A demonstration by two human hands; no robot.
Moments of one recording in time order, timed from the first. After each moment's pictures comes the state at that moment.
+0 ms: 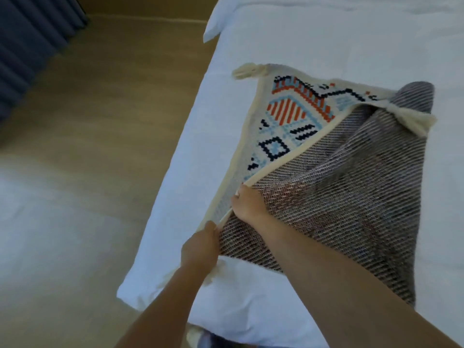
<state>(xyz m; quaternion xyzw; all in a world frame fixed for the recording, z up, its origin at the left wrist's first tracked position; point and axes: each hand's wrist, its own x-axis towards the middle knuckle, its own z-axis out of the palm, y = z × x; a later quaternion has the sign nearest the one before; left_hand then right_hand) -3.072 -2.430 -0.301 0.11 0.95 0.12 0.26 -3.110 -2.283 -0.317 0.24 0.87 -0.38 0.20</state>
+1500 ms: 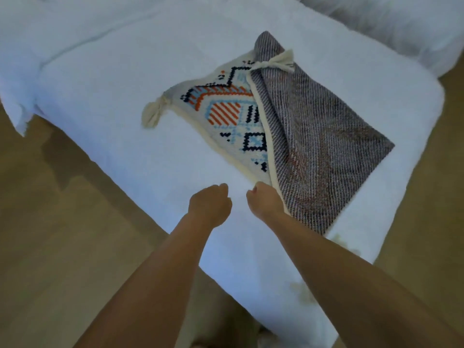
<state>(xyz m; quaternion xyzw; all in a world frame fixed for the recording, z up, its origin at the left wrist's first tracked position) -3.438 -2.423 -0.293 0.71 0.66 -0.02 0.24 -3.301 -2.398 -0.325 0.75 0.59 -0.29 -0.01</state>
